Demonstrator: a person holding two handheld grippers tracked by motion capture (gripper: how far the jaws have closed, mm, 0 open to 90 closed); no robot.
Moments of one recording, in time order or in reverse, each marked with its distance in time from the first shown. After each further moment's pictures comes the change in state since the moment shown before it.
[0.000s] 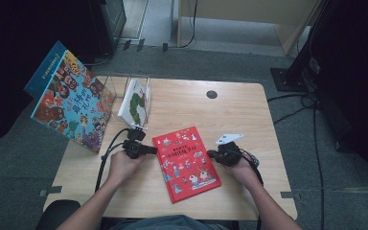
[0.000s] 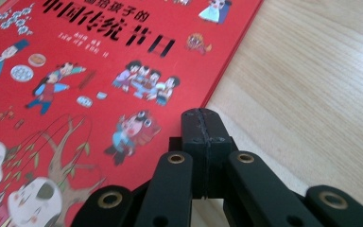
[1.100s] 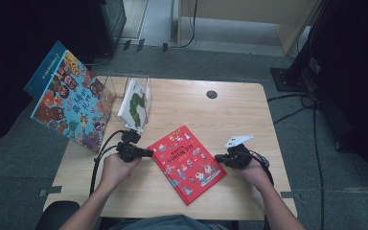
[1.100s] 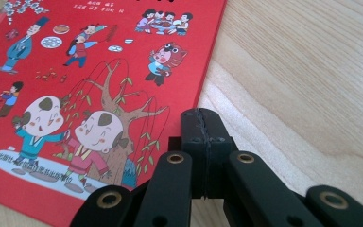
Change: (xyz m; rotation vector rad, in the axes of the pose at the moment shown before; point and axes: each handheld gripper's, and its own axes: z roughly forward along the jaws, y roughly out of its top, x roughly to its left) left arm -0.011 -0.017 -0.024 0.013 -0.014 0.006; right arm -0.017 -0.018 -0.022 0.040 0.100 -0.029
